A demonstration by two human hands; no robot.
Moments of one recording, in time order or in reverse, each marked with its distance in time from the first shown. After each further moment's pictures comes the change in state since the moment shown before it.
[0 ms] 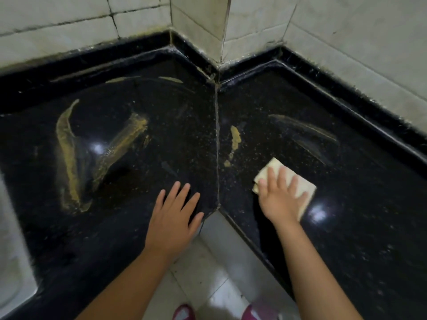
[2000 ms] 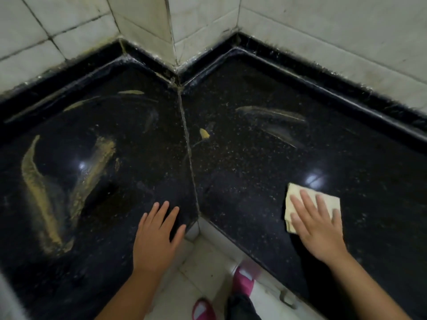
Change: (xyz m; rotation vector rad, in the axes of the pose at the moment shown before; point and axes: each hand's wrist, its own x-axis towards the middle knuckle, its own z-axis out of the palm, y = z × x) left_hand -0.001 0.005 -0.018 -0.036 -0.203 -0.063; right_hand -0.050 0.124 -0.007 -0.203 0.013 -0.059
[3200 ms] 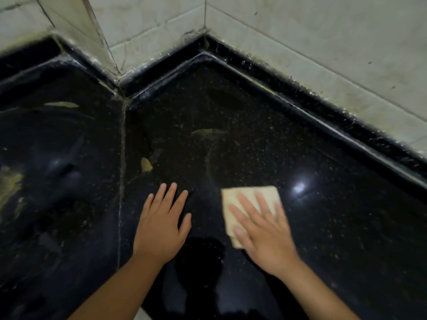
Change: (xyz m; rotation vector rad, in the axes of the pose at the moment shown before) left_hand 0.140 0.128 0.020 0.089 0.143 0.153; right_hand 0.109 0.025 -0.025 0.026 0.035 -0.394
